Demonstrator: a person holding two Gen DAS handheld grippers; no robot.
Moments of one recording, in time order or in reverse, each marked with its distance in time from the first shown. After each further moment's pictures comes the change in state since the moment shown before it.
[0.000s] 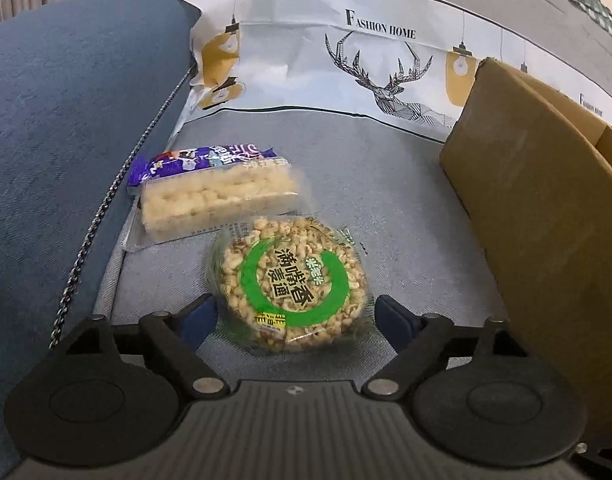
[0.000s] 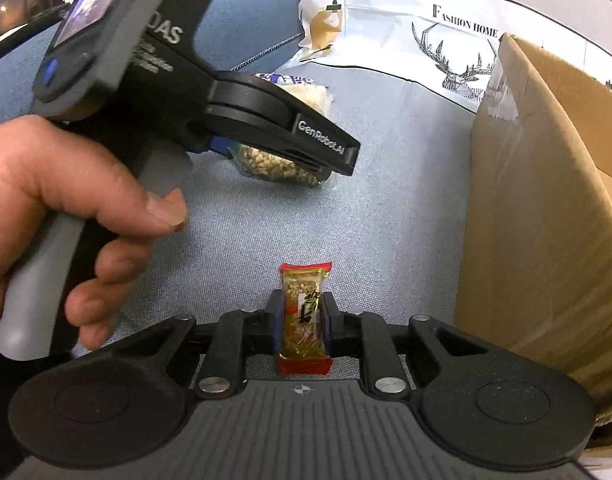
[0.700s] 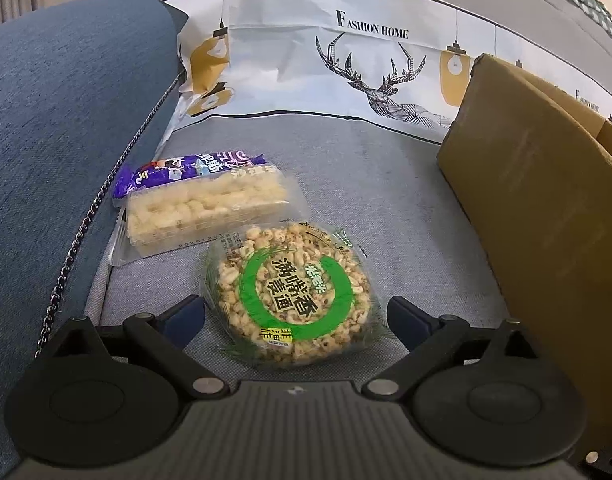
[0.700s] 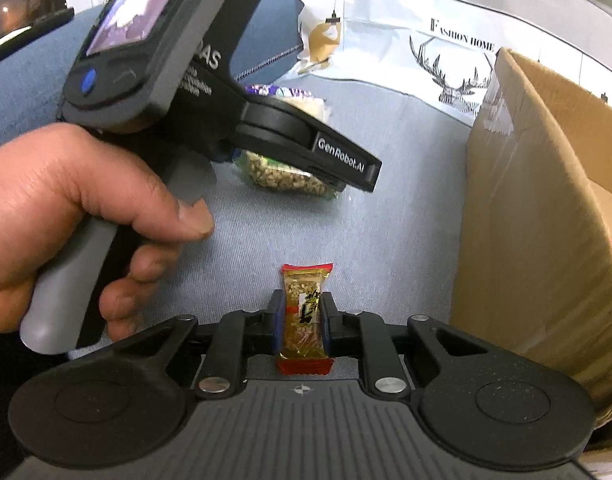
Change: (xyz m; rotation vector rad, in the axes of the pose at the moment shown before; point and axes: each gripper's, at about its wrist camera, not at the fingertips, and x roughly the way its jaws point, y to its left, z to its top) left arm 0.008 -0.001 0.003 0.022 -0.017 -0.007; right arm 0.000 0.002 -0.002 -0.008 -0.026 -0.018
